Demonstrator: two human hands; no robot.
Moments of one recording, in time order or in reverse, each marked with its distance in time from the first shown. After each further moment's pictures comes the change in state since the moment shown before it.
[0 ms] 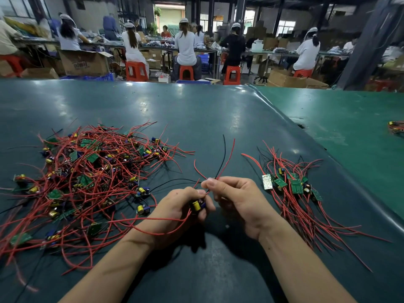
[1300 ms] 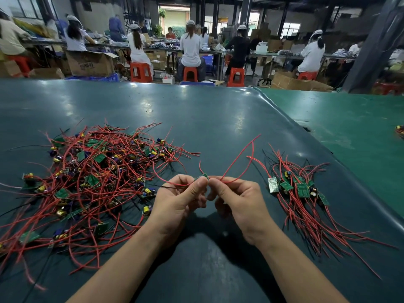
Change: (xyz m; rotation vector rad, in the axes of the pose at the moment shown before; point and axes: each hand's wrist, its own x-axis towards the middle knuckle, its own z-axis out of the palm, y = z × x) left_hand -0.010 0.018 0.018 -0.243 0.376 0.305; right_hand -0.002 0.006 0.020 0.034 0.108 -0.268
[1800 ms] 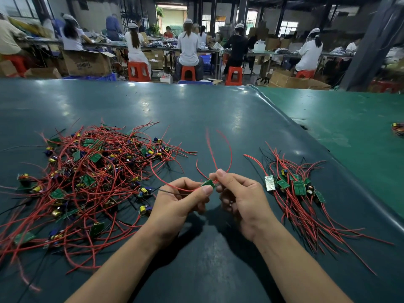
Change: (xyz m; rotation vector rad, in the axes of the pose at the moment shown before) left_hand -0.005 -0.003 0.001 0.175 -0.084 0.065; right_hand 0.005 -0.004 -0.006 0.089 0.131 0.191
